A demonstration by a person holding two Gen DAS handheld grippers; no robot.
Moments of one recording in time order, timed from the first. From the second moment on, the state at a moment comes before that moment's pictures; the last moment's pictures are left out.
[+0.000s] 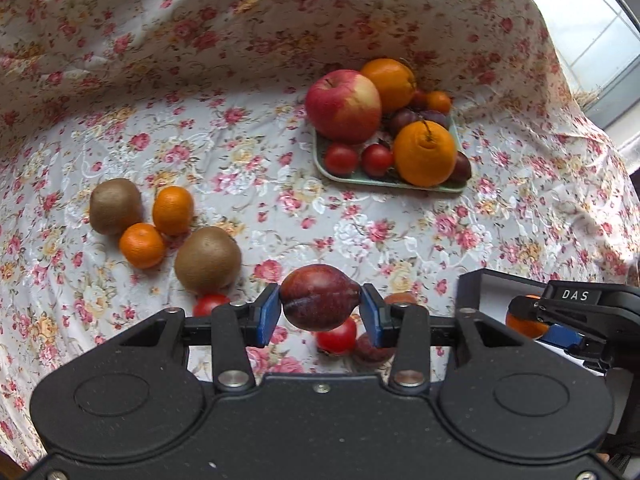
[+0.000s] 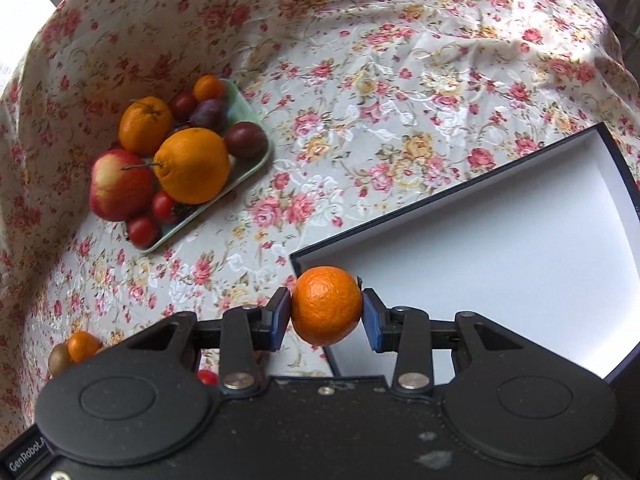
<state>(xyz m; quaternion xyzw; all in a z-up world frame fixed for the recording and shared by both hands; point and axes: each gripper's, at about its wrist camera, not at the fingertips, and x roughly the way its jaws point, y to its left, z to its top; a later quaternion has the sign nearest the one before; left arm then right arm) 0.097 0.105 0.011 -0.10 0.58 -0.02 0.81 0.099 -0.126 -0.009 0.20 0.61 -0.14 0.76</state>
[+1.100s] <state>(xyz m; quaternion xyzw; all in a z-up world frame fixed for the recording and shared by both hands) 0.078 -0.091 -0.020 0.02 0.61 -0.13 0.78 0.030 -0.302 -0.015 0.25 0.61 -0.26 0.71</state>
